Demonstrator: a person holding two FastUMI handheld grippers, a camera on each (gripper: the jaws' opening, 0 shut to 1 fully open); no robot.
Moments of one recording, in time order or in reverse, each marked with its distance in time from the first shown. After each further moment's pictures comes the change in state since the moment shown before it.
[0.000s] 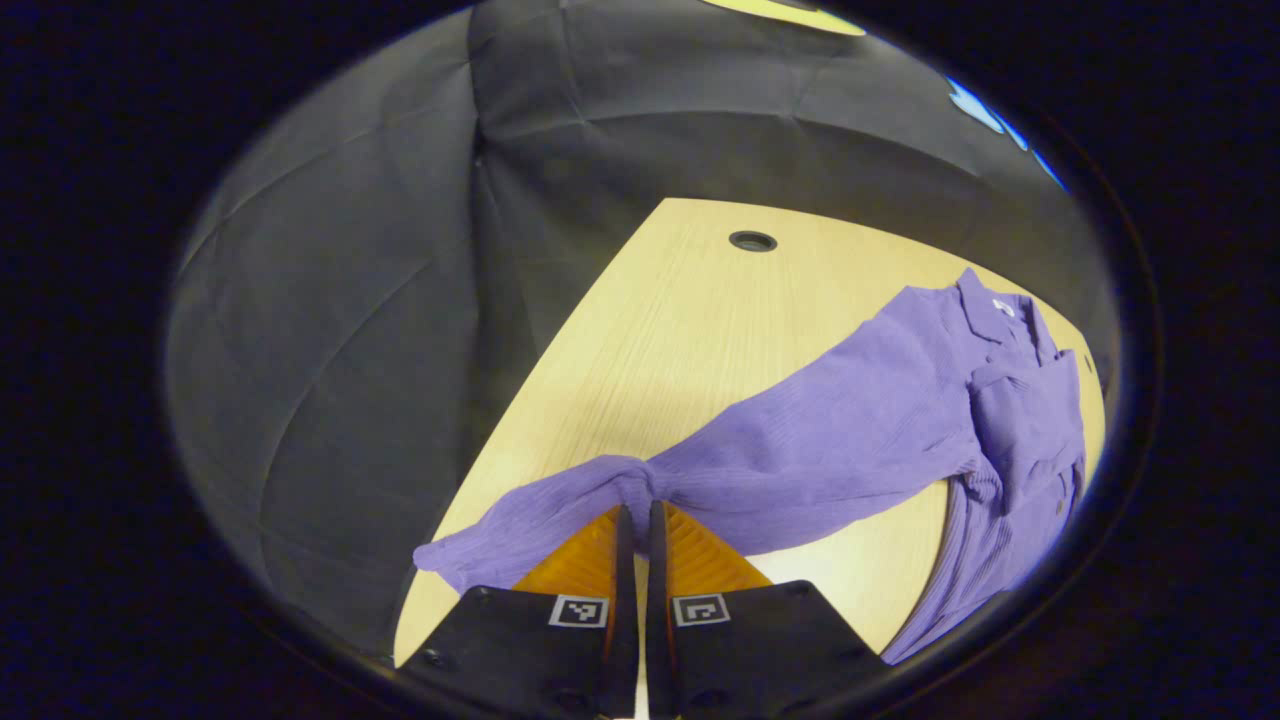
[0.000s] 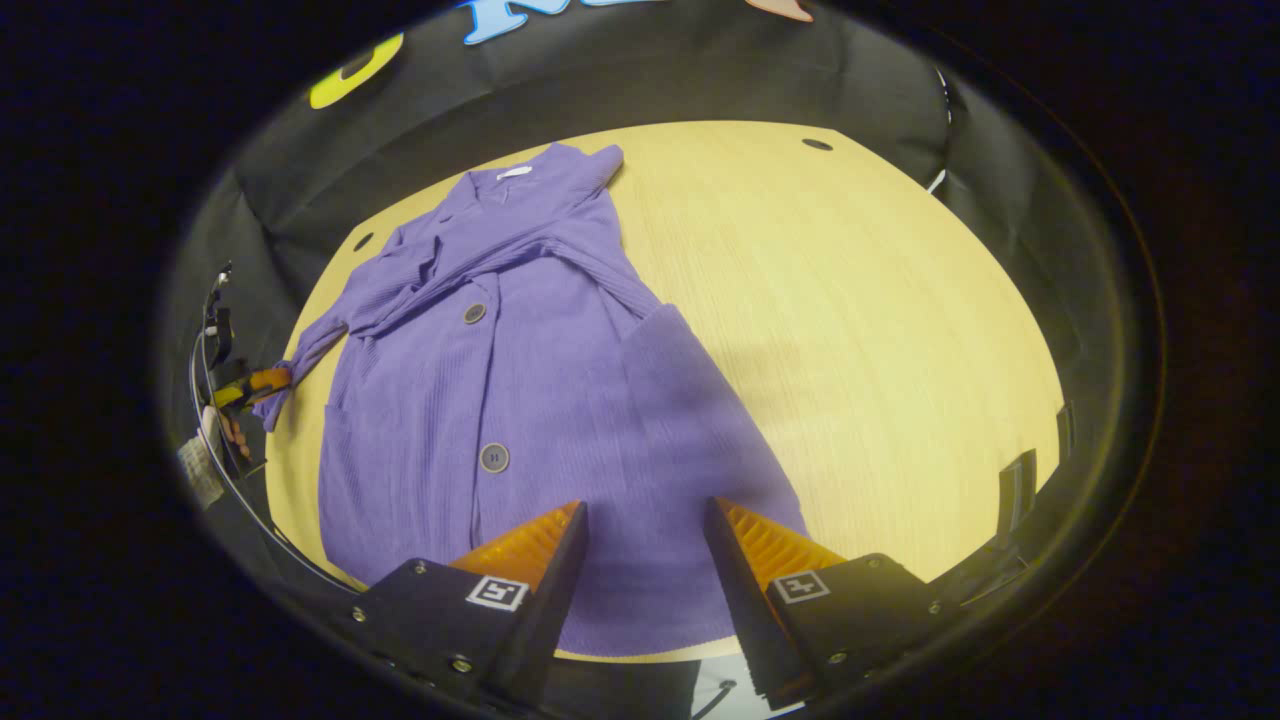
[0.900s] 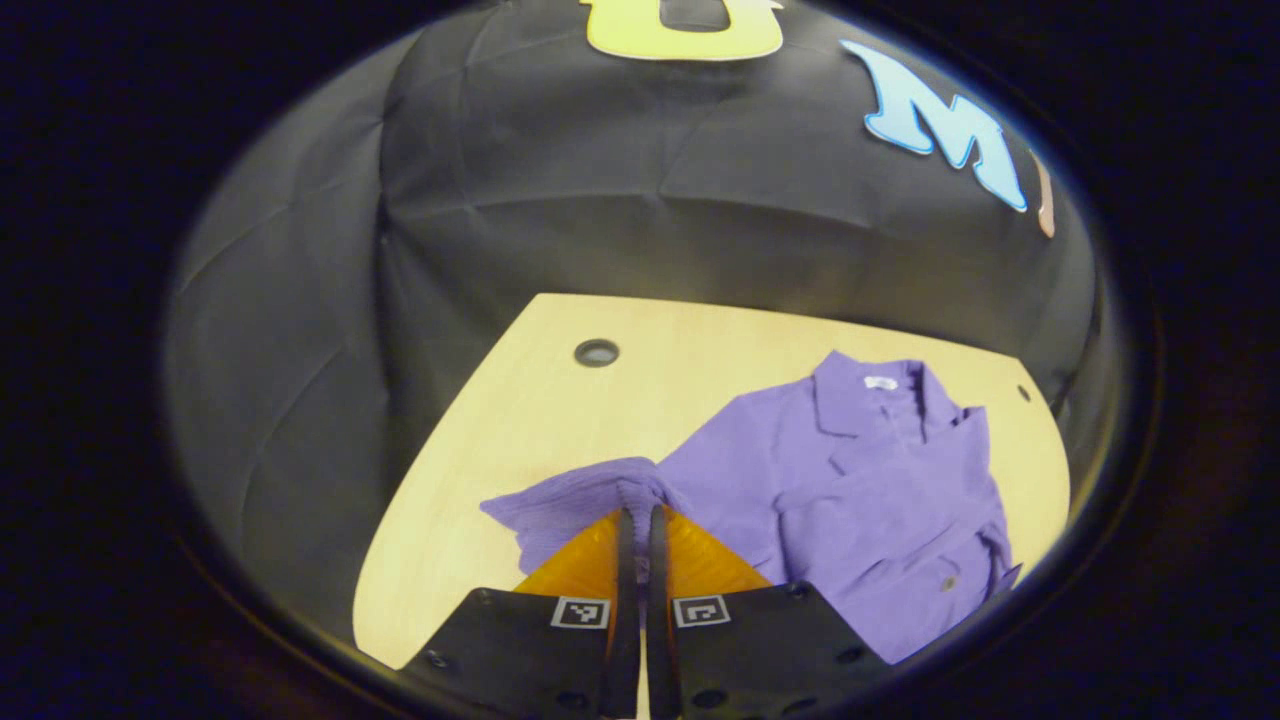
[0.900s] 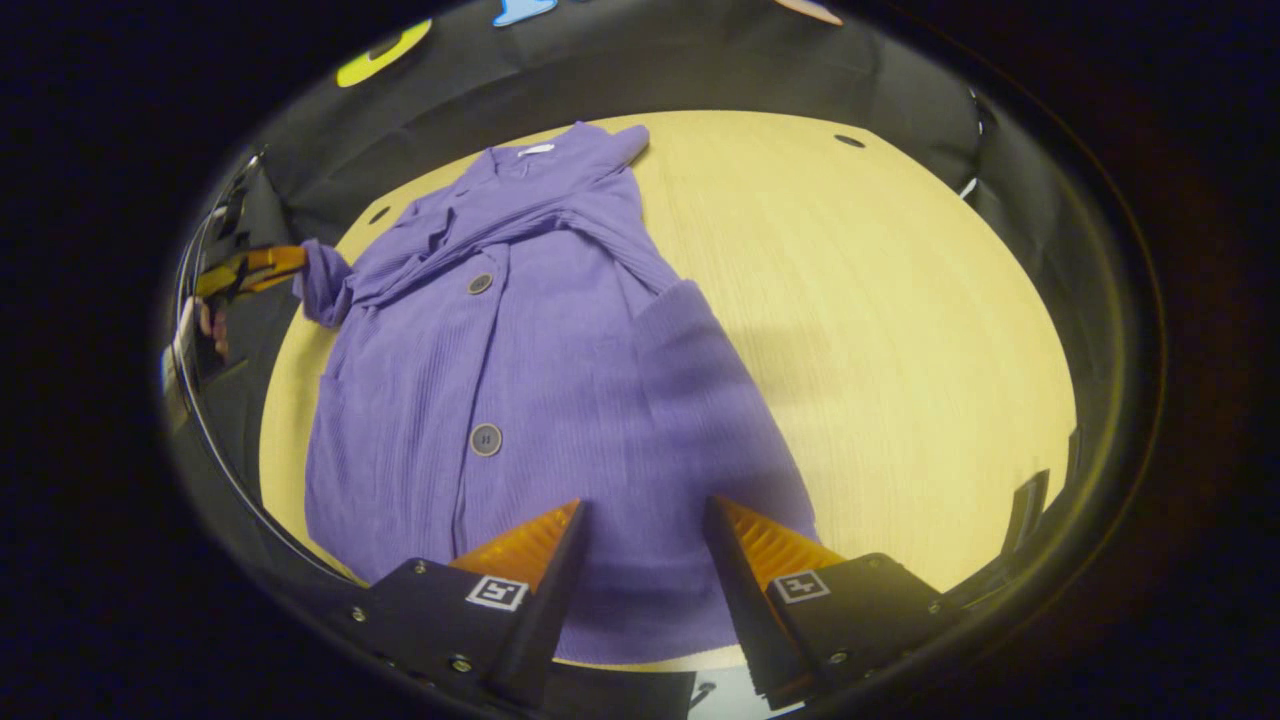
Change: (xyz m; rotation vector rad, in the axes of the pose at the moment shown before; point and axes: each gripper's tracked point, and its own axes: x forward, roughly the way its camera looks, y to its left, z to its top) left arm -0.060 -0.165 0.117 0.012 -0.186 -0.243; right arm 0.018 0.002 -0.008 -0.089 0.027 0.044
